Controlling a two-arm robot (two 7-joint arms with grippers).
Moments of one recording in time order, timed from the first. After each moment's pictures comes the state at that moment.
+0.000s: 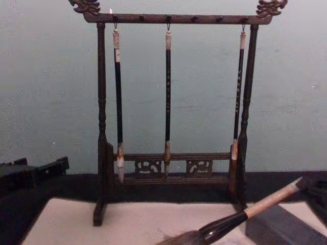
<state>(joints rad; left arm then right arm) -0.20 0.60 0.45 -1.41 -0.25 -0.12 0.03 0.19 0.40 -0.34 -1.24 1.33 0.05 0.36</state>
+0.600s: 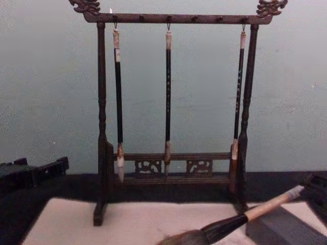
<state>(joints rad) -0.20 0.60 0.45 -1.41 -0.25 -0.12 0.03 0.19 0.40 -0.34 -1.24 1.33 0.05 0.36</state>
